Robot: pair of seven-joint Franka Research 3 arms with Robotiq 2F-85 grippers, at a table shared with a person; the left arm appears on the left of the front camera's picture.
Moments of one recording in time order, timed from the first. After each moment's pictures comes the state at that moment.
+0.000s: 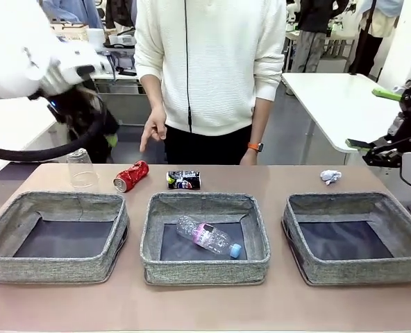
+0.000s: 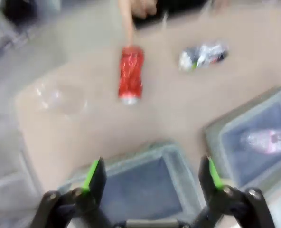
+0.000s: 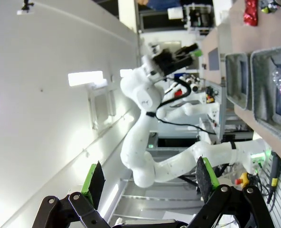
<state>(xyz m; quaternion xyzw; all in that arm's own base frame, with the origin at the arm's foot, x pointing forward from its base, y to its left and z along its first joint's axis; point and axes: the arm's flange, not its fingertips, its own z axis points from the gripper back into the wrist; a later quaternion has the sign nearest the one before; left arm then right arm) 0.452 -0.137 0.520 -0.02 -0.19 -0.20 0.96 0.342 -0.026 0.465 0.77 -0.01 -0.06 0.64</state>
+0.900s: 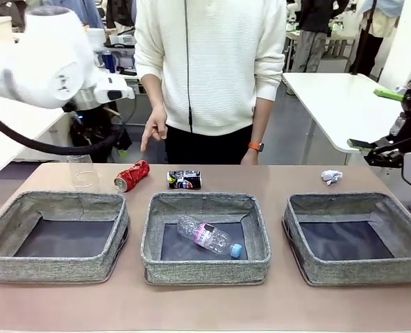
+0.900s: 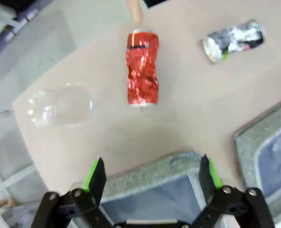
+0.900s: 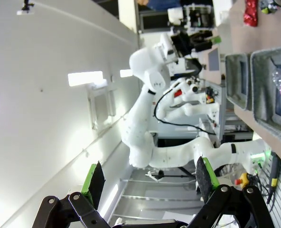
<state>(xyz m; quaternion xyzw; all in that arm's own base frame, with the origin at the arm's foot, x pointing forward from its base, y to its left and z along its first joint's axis) 0.523 -0.155 0.468 0.02 -0.15 -0.22 0.96 0.342 -0.026 0.465 0.77 -0.01 -0.06 0.64</state>
